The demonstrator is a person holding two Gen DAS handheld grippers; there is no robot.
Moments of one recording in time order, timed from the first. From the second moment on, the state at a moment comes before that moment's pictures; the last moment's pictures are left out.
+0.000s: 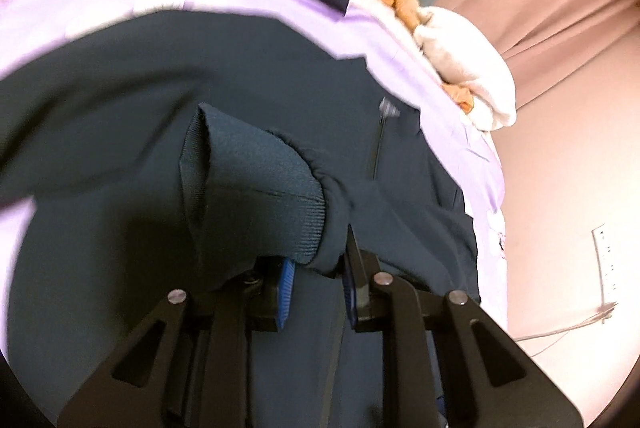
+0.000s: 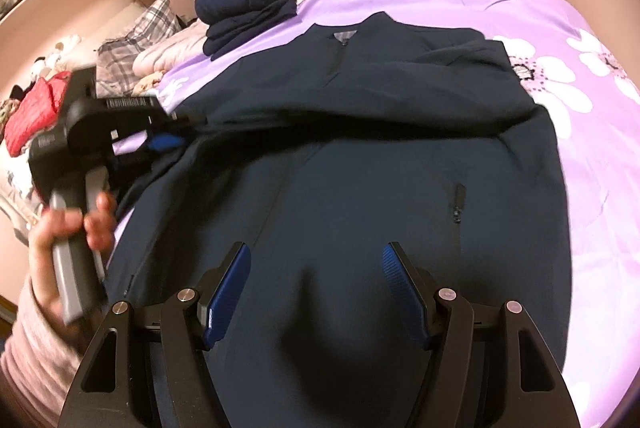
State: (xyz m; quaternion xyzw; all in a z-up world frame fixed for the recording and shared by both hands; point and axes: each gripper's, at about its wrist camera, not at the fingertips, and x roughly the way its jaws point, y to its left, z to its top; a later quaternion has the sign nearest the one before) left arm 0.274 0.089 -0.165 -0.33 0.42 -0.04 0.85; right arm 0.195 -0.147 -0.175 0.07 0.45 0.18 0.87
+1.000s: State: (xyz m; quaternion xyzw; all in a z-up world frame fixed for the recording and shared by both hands) left arm 0.257 0.128 -0.175 -0.27 0.44 -0.10 0.85; right arm 0.251 -0.261 -0.186 0.33 0.43 0.14 0.83
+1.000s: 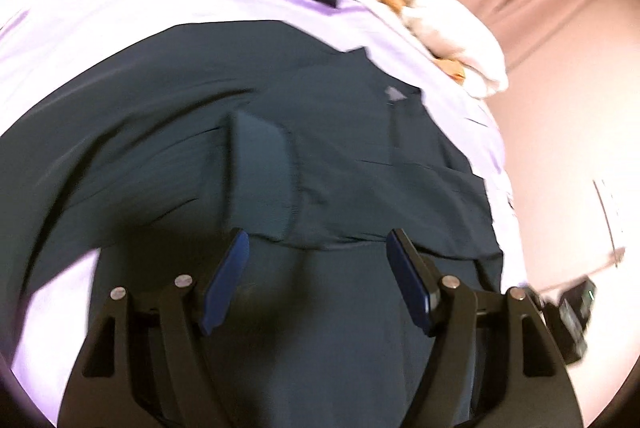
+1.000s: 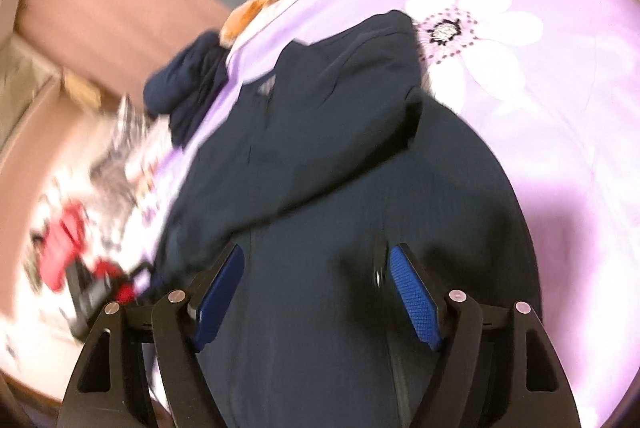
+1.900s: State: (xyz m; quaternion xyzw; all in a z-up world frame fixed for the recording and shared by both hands) left arm 0.338 0.093 -0.210 -0.20 0.49 -0.09 0.84; right arm 0.285 -0.363 -0.224 0.54 0.36 0.02 0.76
